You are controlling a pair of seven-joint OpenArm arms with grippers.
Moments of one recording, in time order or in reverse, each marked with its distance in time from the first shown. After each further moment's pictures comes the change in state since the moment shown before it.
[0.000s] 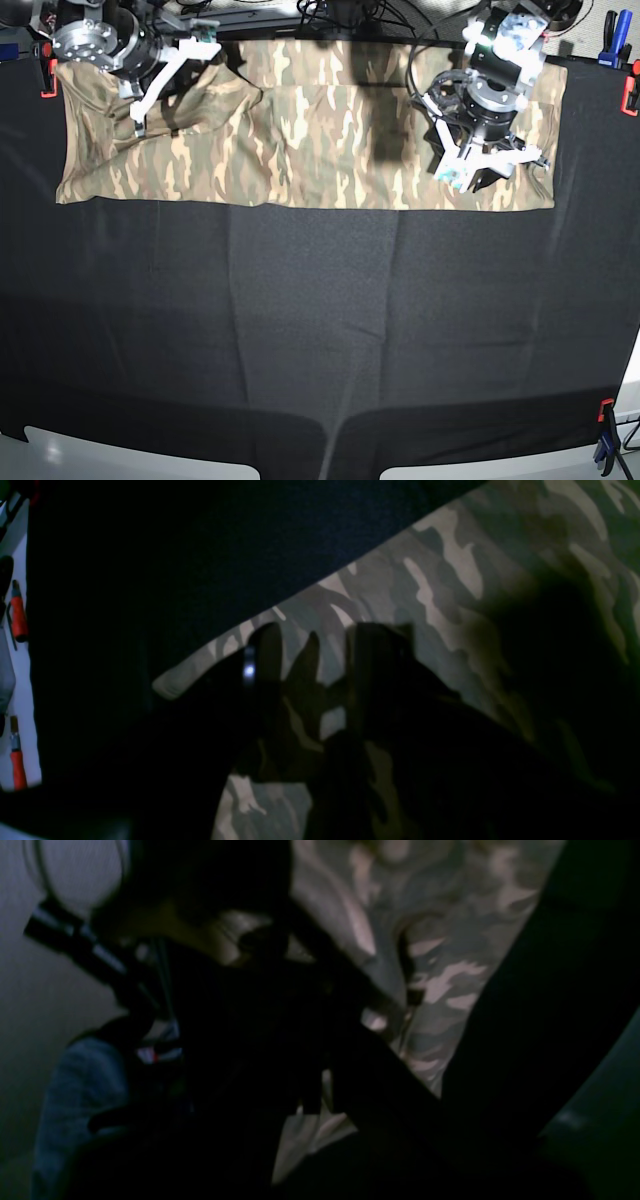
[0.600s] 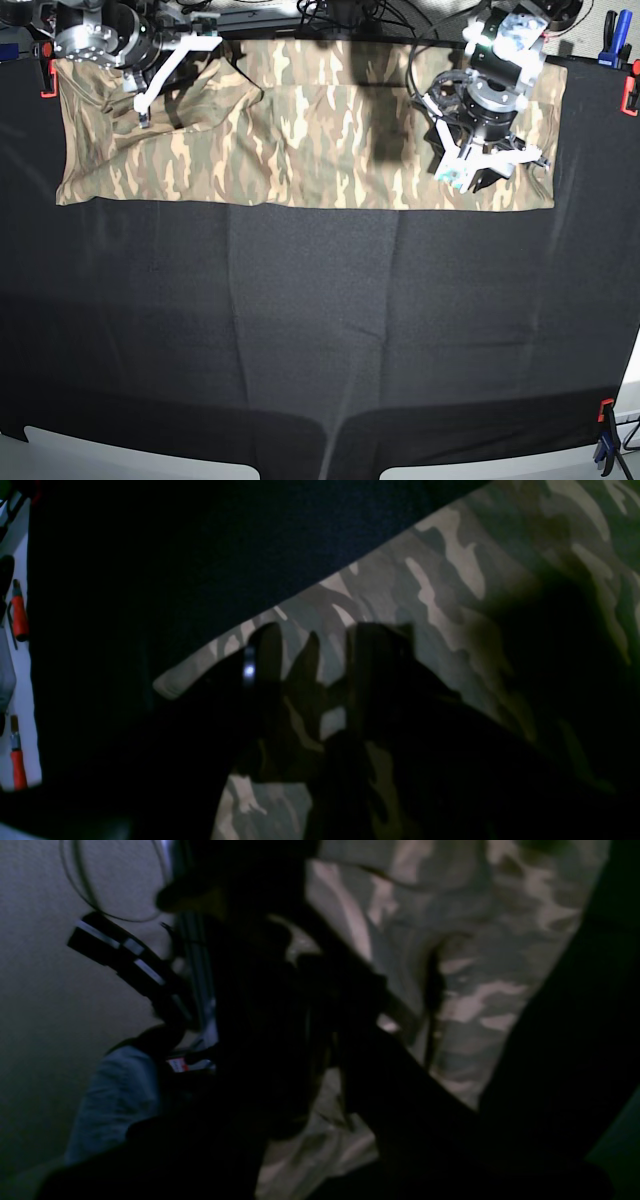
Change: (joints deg) left arm 0.0 0.0 0.0 0.0 0.0 0.0 0.0; right arm 0.0 0.0 0.0 -2.6 4.8 0.5 3.3
